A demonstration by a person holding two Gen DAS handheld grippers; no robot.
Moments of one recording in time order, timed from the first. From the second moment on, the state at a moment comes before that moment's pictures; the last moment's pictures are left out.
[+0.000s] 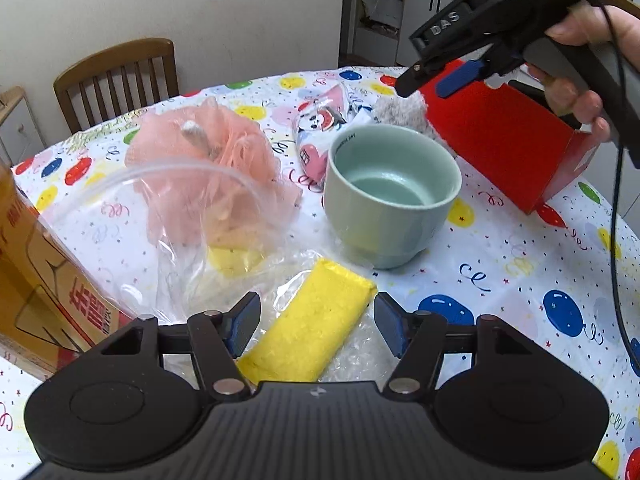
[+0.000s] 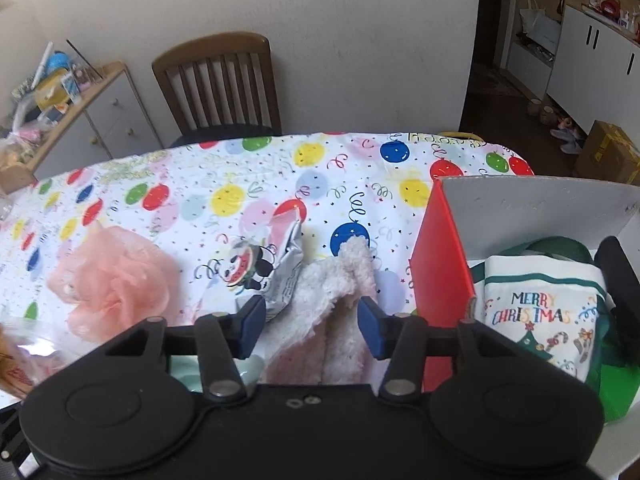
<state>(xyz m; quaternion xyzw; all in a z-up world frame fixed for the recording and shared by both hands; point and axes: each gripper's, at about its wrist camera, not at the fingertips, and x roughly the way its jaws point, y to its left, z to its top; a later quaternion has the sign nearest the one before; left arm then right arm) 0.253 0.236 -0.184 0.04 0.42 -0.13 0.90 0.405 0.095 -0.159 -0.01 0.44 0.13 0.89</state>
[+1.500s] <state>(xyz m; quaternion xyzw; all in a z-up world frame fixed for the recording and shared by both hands) 0.247 0.243 -0.177 0.03 0.42 -0.14 0.90 0.352 0.076 -0.136 -0.03 0.40 0.20 0.90</state>
